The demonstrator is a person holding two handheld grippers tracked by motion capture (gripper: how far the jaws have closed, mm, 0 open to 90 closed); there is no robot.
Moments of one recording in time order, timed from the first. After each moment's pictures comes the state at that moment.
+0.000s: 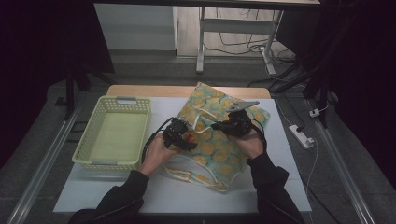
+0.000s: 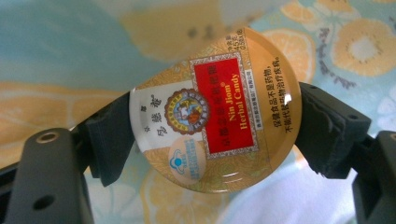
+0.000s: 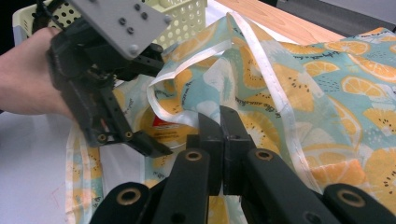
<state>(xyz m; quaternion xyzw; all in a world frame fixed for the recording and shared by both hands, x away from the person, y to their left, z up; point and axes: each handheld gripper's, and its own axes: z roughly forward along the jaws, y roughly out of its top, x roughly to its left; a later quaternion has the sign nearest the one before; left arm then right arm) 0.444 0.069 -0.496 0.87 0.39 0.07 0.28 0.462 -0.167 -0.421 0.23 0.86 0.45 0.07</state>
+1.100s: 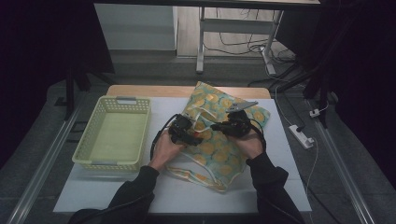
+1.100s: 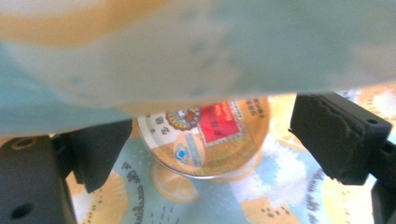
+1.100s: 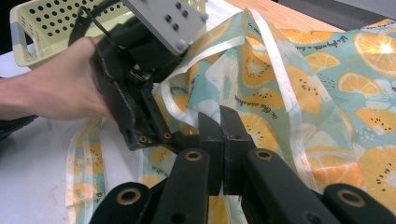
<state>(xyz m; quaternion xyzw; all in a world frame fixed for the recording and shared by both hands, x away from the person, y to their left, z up) 0.467 0.060 -0.509 0.85 0.40 0.08 0.33 0.463 -0.166 -0.425 0.24 0.86 0.44 0.07</state>
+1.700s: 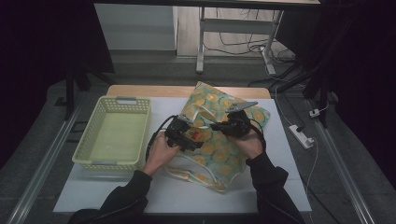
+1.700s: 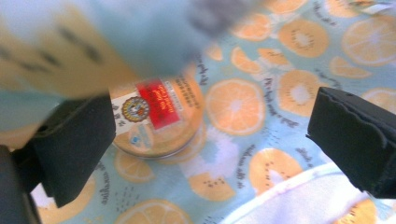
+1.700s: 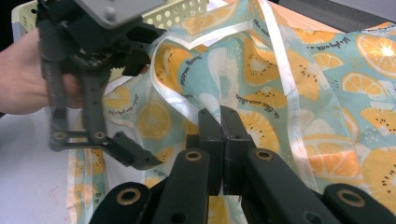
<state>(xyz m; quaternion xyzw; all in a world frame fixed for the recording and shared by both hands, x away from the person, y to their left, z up) 0.440 0.069 -0.488 0.85 0.35 0.05 0.38 0.462 -0.165 -0.424 0.23 0.86 0.44 0.07</state>
